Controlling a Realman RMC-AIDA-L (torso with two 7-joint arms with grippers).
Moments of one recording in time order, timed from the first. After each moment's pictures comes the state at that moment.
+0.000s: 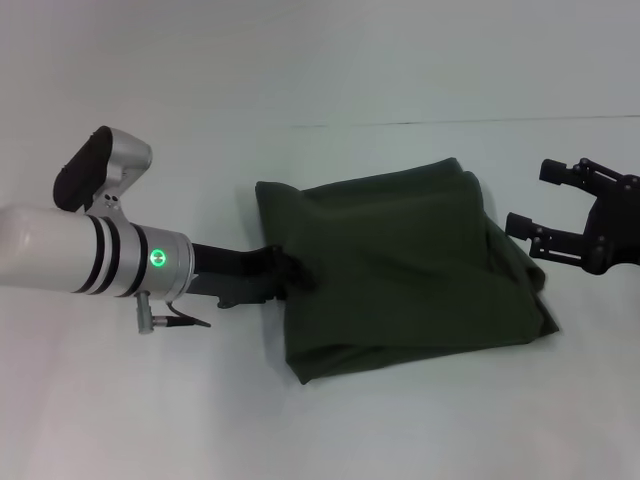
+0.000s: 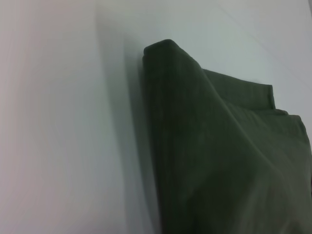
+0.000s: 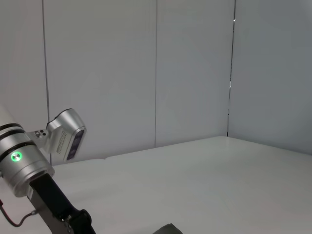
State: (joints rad) left arm -0.84 -2.10 0.91 0.41 2.20 1.04 -2.63; right arm 0.43 1.95 -0.80 -0.50 -1.57 -1.46 1.01
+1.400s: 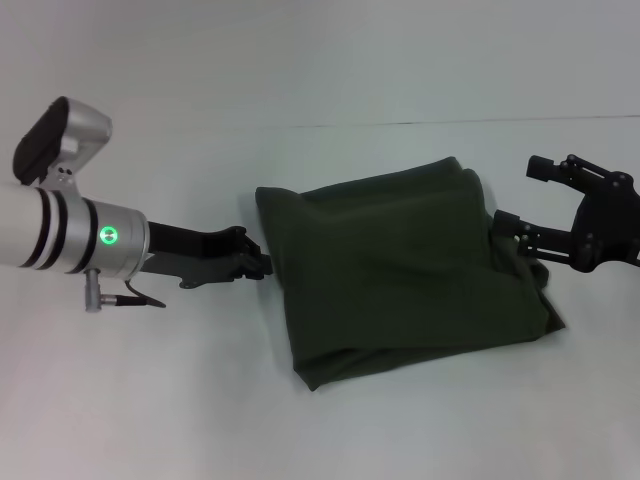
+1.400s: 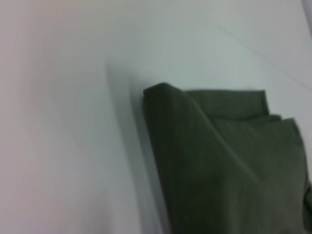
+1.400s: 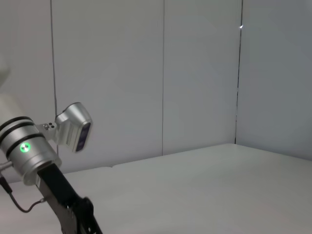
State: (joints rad) left arm -0.84 -2.03 0.84 0.43 2.24 1.15 -2.59; right arm 0.43 1.97 -0.80 -0.52 -1.57 -1.47 1.02
